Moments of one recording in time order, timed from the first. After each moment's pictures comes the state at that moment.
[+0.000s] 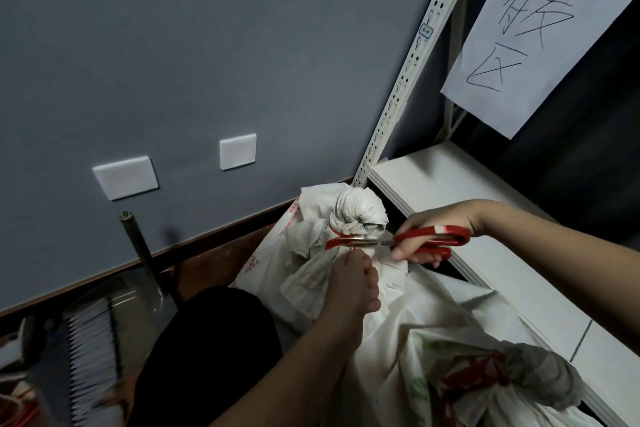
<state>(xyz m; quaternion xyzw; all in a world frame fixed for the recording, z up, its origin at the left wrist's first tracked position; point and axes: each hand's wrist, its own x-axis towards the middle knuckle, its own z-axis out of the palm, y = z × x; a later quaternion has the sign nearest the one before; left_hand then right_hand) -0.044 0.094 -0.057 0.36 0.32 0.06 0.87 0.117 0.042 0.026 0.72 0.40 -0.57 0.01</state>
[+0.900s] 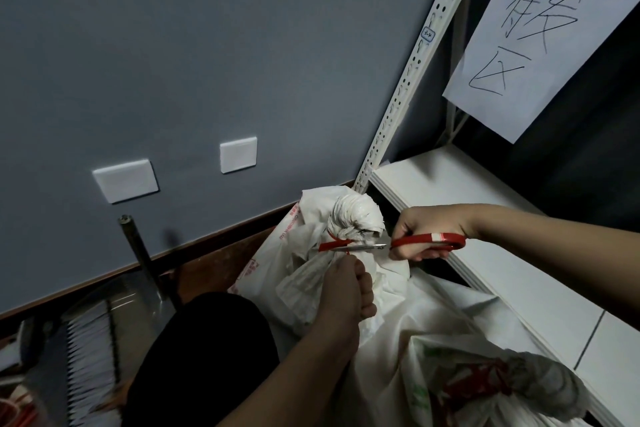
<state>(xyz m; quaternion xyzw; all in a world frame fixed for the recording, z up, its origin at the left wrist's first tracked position) -0.047 0.095 -0.058 0.32 0.35 0.08 0.87 0.118 0.050 0.013 0.79 0.43 -0.44 -0.01</state>
